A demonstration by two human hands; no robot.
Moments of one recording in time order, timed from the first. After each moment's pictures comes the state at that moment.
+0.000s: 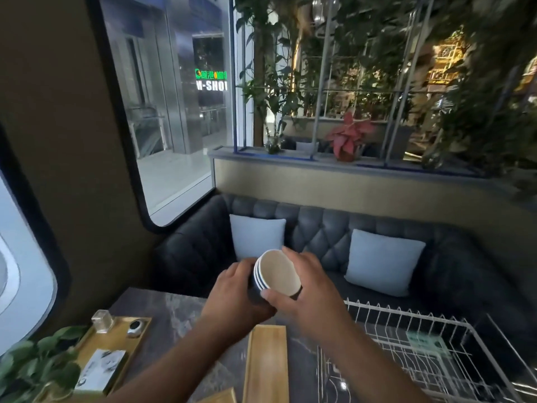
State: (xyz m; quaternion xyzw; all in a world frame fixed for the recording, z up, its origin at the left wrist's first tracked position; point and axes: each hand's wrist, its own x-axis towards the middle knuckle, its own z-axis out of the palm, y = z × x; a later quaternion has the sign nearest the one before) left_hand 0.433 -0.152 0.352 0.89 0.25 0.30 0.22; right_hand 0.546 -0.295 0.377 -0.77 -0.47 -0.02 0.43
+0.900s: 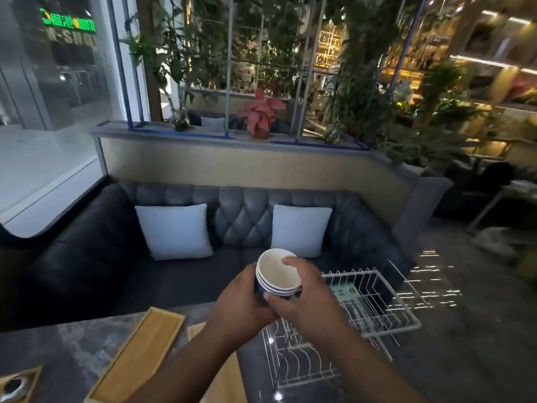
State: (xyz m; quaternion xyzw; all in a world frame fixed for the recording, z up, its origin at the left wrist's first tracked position) left_hand 0.514 -0.171 0.318 0.88 0.05 0.18 0.43; right_hand 0.558 -0.332 0.348 -0.86 -0.24 -0.01 0.45
